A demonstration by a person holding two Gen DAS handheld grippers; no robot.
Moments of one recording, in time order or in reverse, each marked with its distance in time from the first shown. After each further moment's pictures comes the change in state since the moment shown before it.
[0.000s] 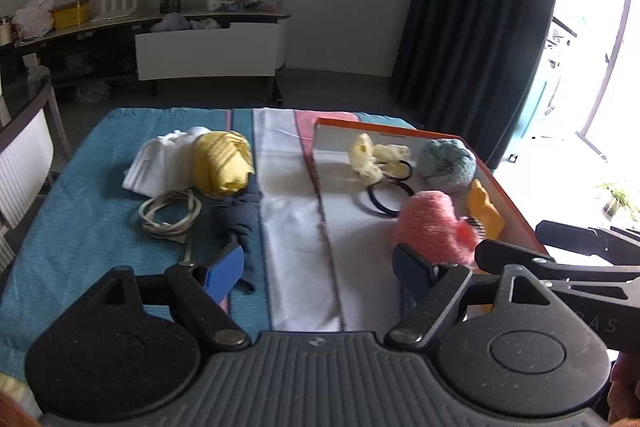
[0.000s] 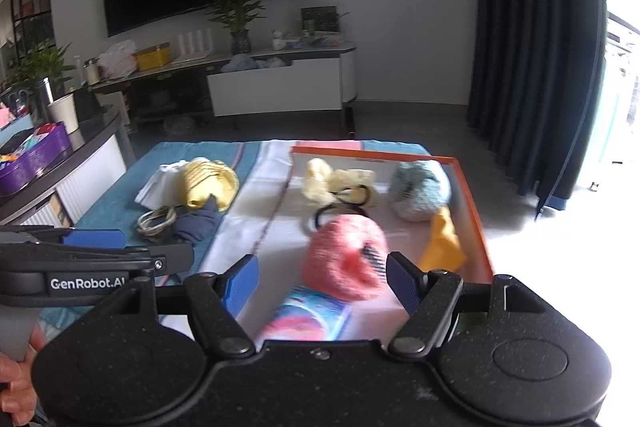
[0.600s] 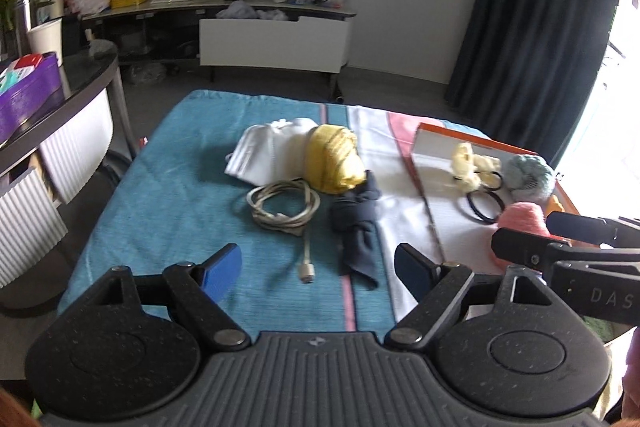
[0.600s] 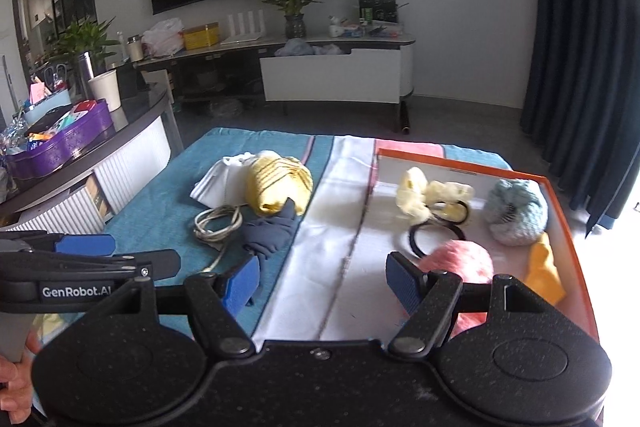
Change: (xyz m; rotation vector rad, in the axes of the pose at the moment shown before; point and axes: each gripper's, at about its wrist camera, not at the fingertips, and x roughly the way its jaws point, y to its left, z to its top) left arm -0.007 0.077 -0.001 -0.090 0.017 0.117; right arm 0.043 0.063 0.021 -0.074 0.042 0.116
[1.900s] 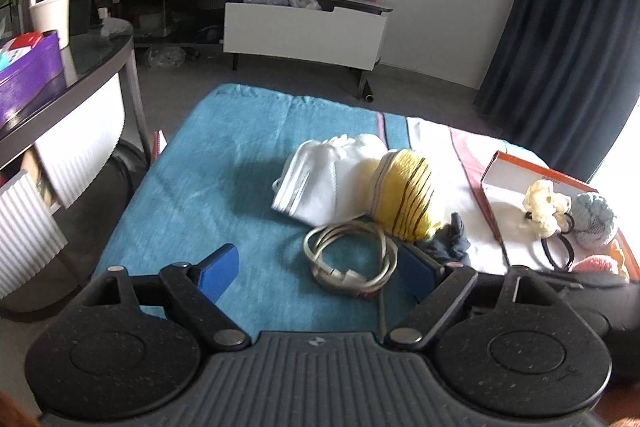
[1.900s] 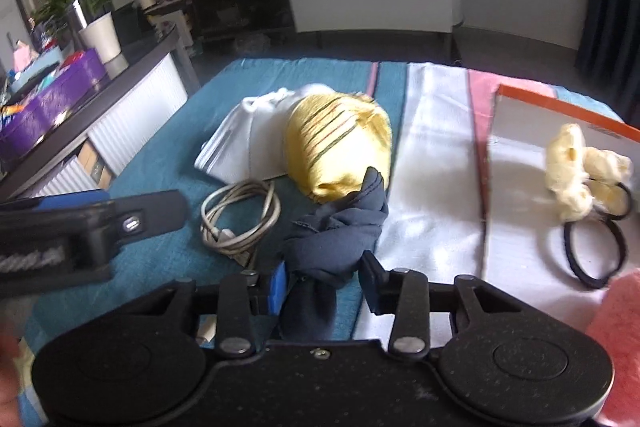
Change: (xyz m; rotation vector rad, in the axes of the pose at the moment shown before) left arm 0.066 0.050 0.038 -0.054 0.024 0.019; right arm 0.139 0.034 0.015 0.034 0.205 0.098
